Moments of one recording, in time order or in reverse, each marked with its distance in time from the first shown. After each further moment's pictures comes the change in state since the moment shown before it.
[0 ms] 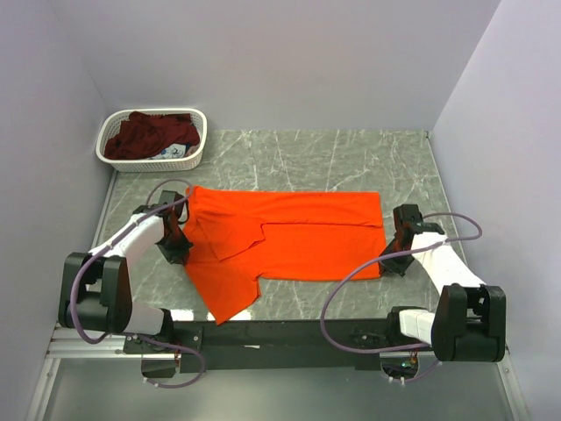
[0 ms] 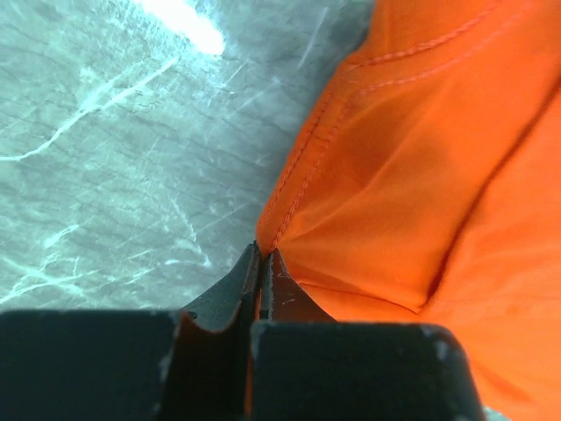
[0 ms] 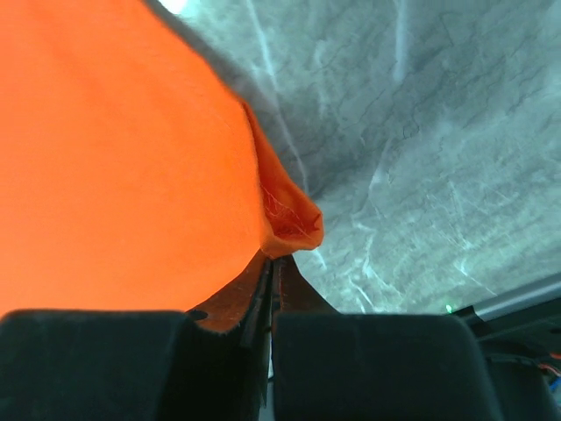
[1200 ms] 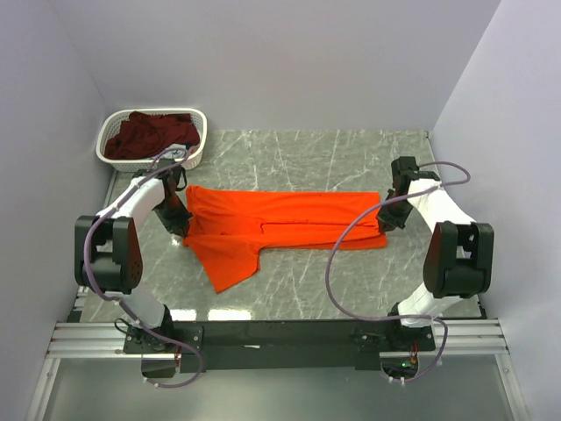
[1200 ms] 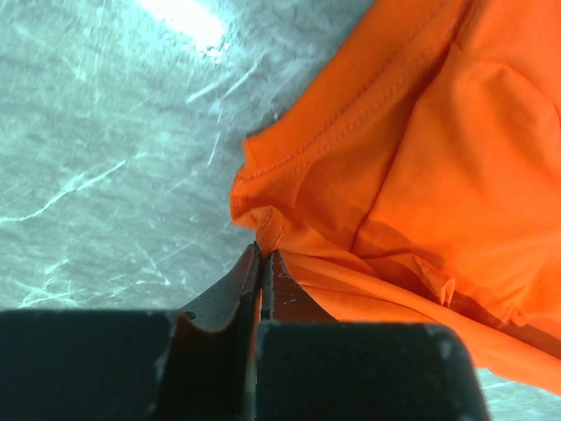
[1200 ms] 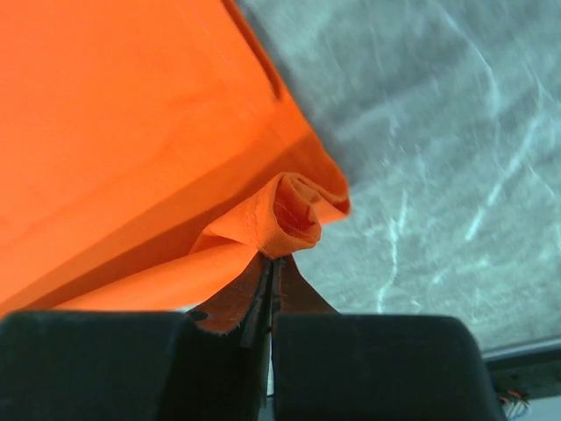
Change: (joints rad) left arm 0.057 0.261 0.385 -0.145 0.056 0.073; right arm 0.000 0.404 0.502 -0.063 -0.014 -0.191
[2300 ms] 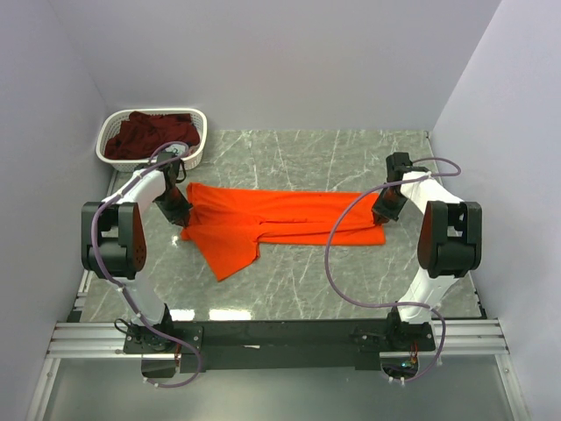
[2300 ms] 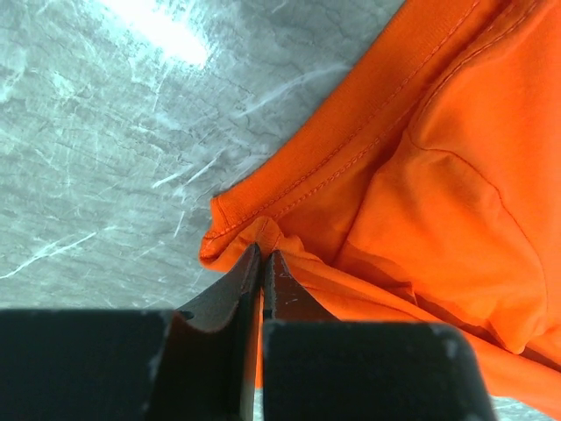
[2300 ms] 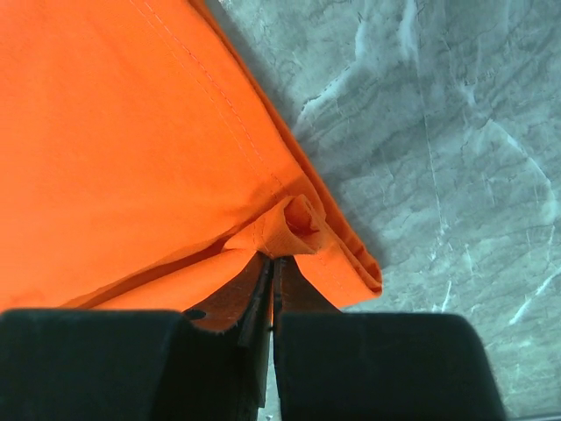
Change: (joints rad) left arm 0.031 0.131 0.092 0.078 0.007 -0.011; right arm 0.000 0.182 0.082 0.130 -0.009 0.016
